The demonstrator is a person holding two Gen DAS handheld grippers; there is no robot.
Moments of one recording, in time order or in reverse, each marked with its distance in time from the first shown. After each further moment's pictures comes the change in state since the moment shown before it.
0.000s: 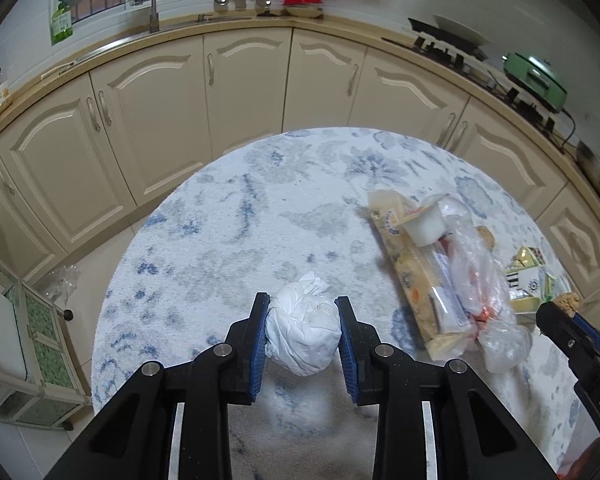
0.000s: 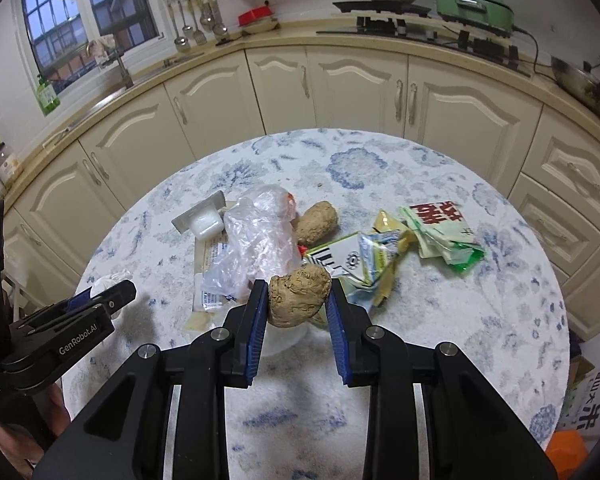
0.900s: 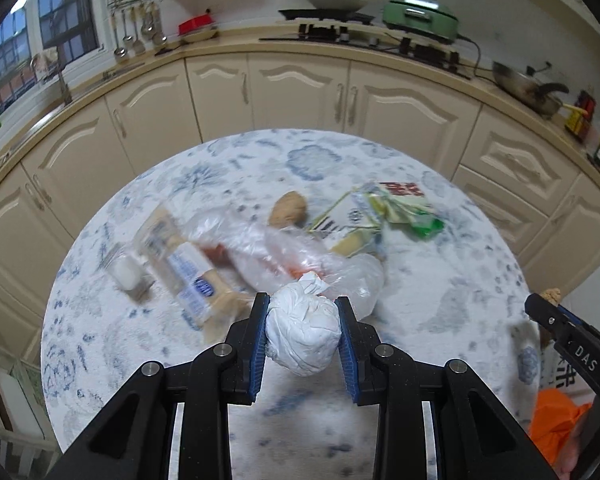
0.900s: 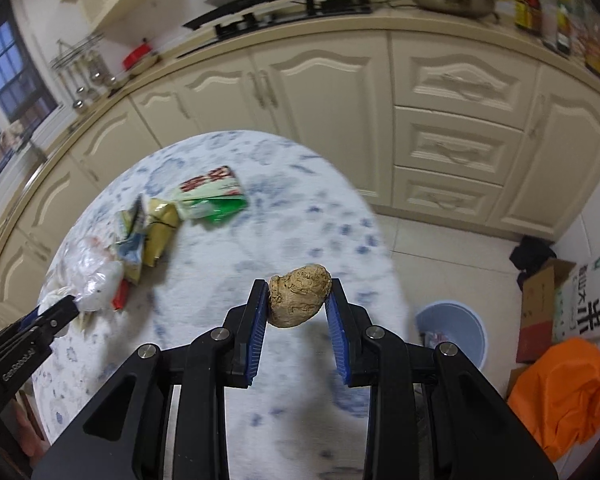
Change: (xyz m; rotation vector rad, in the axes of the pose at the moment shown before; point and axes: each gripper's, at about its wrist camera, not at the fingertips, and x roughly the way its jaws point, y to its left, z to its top) left arm -0.036 -0.165 -0.040 0.309 -0.028 -0.081; right arm -0.059 -0.186 -0.058 0.361 -0.009 -0.174
